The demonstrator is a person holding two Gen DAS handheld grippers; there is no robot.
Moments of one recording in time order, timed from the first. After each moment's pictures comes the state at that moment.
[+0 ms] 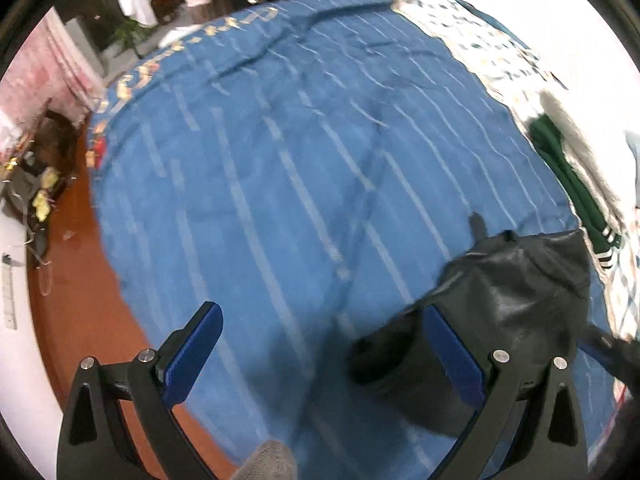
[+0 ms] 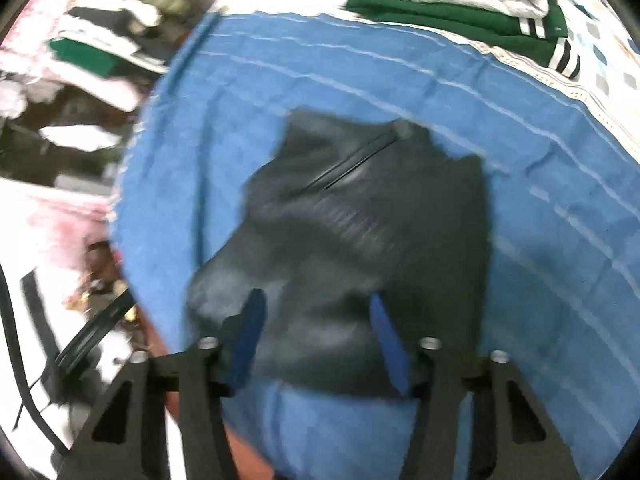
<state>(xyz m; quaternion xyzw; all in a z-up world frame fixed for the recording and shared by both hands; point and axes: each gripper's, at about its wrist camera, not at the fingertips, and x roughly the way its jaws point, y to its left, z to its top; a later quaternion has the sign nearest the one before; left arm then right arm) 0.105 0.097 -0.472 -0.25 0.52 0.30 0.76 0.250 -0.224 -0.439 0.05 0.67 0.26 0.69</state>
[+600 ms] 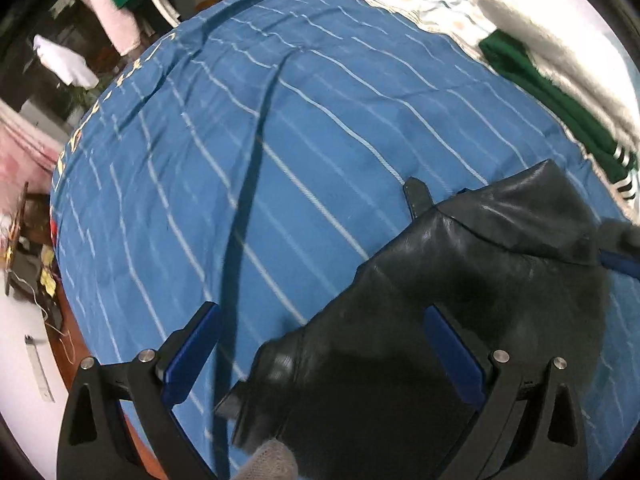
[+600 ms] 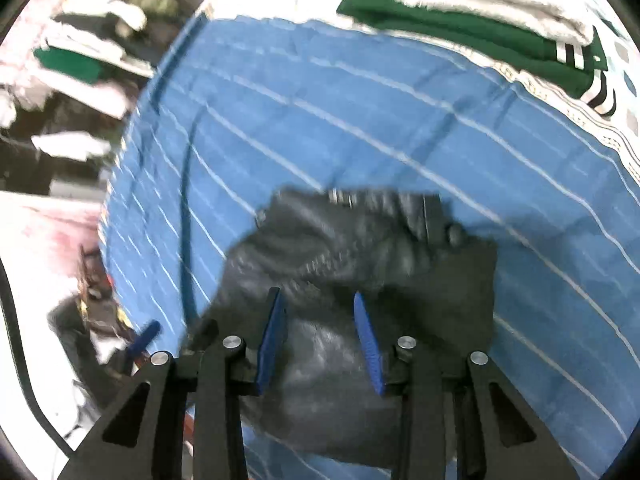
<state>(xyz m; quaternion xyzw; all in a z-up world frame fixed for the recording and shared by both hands) 0.209 0.037 -0.519 -0.12 0.57 0.26 0.77 0.306 -0.183 -0.463 0.07 0.67 0.27 0.68</state>
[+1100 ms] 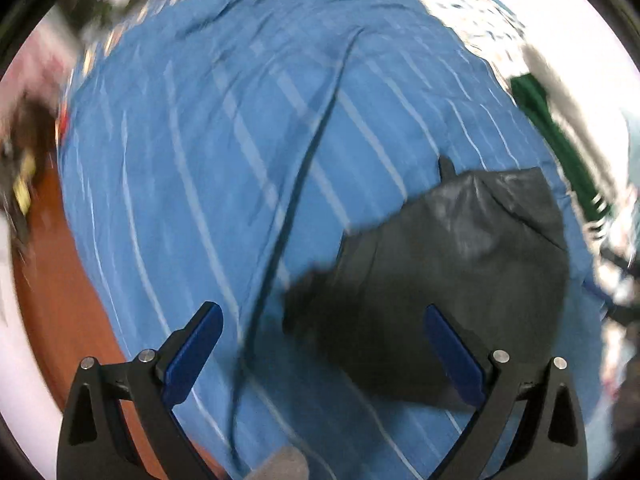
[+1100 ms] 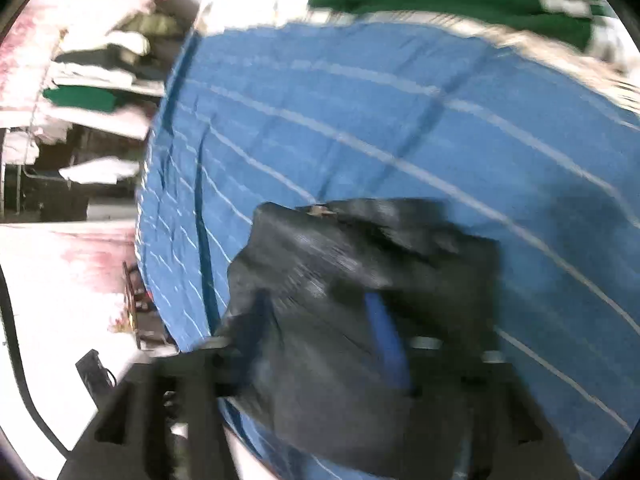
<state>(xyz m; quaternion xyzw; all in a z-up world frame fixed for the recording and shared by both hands) 0.095 0.065 -0.494 -0.31 0.55 0.26 0.73 0.332 -0.248 -0.480 0.15 0.68 0.29 0.65</state>
